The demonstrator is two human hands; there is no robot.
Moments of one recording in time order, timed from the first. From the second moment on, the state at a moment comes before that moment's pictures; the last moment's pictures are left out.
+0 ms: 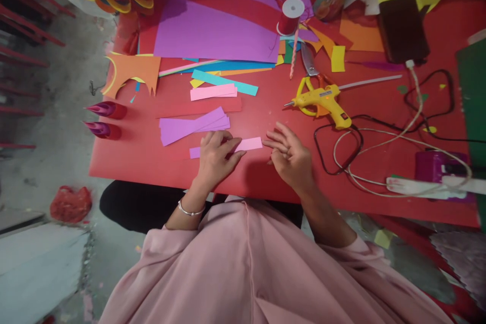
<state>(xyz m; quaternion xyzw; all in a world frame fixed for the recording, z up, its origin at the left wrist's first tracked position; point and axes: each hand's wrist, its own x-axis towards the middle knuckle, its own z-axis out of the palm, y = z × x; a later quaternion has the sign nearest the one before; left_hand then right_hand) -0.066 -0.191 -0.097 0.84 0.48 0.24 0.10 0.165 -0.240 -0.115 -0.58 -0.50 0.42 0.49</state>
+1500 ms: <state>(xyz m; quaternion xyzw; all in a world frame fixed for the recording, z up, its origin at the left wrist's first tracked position) -0.070 -0.188 -0.101 0.84 0.48 0.23 0.13 0.158 -0.239 -0.102 -0.59 -0.77 0.03 0.25</state>
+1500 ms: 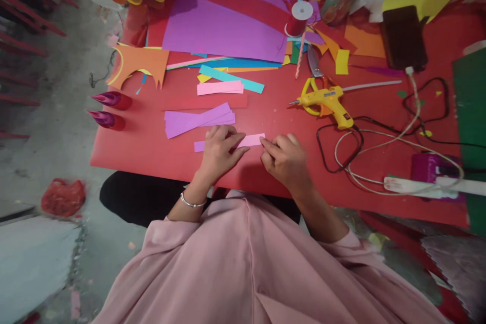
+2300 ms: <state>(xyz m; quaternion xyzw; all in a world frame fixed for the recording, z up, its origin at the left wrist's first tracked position) -0.141 -0.182 -0.101 0.82 0.48 0.26 0.18 0.158 -0.236 -0.110 -0.57 -0.77 -0.02 0.28</state>
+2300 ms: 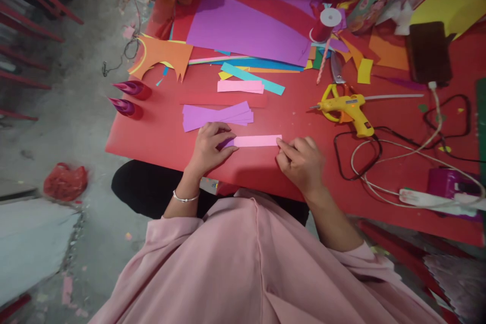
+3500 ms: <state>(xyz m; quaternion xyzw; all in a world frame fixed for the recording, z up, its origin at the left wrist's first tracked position) -0.063 -0.174 -0.071 0.79 0.44 0.30 0.29 0.154 -0.234 -0.110 -0.56 -0.77 -0.05 0.29</state>
